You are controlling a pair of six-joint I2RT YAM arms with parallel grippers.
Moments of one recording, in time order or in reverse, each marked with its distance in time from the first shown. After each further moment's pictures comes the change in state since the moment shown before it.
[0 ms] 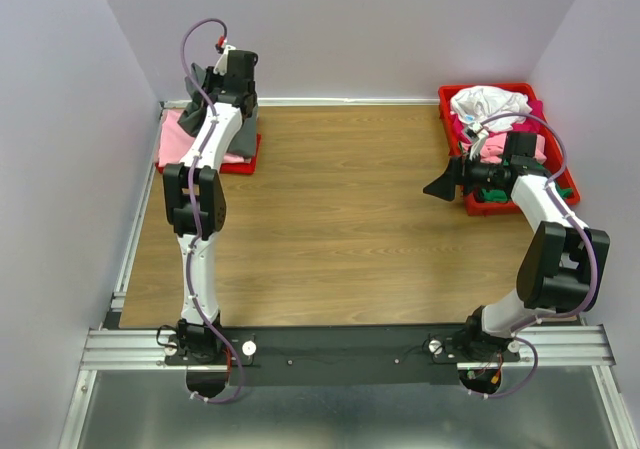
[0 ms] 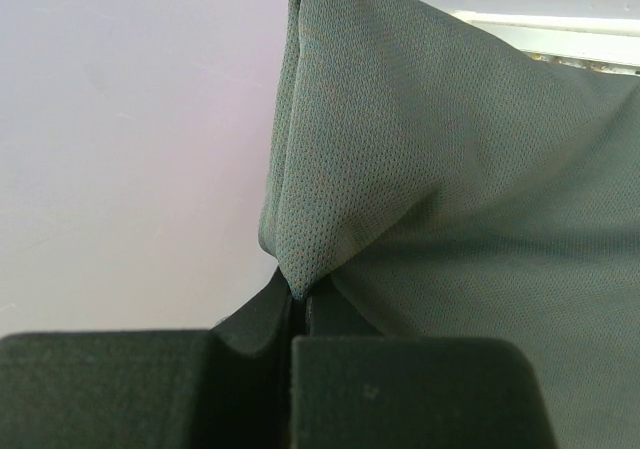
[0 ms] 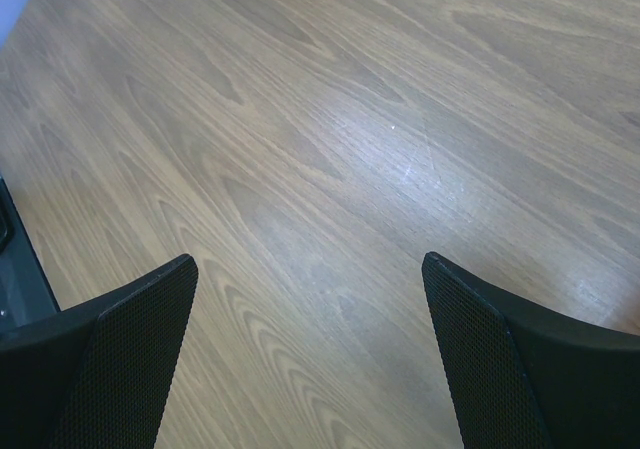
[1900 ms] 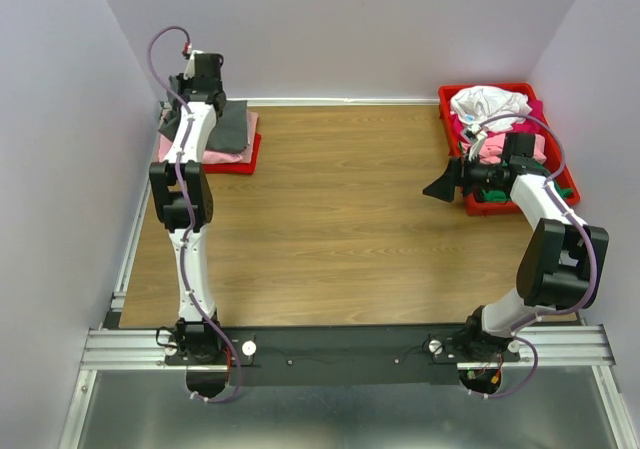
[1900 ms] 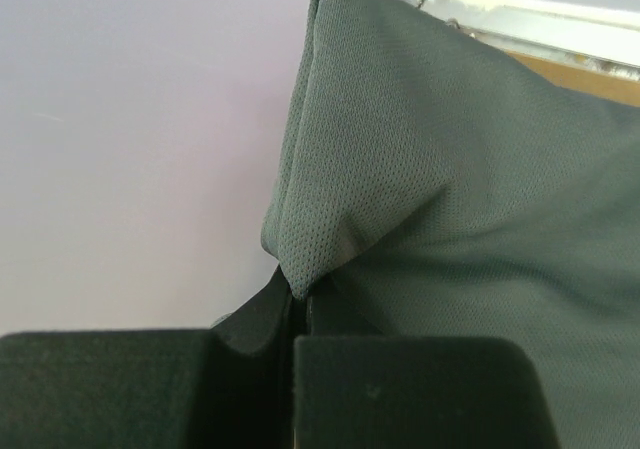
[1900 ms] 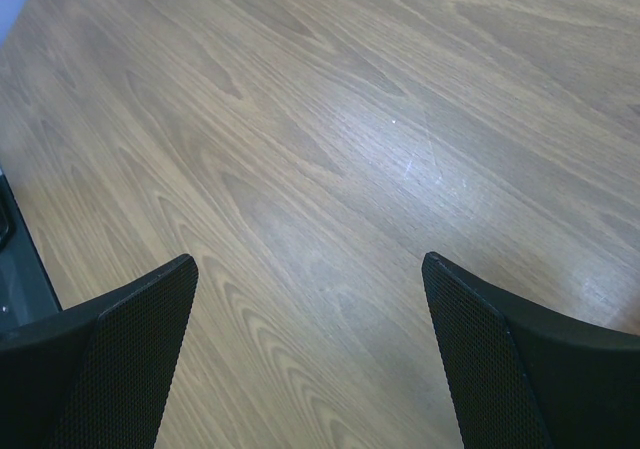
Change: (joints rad) left arm 0.140 0.086 0.068 -0.013 0.138 -0.069; right arm 0.000 0.017 0.000 -0.006 -0.004 -0.011
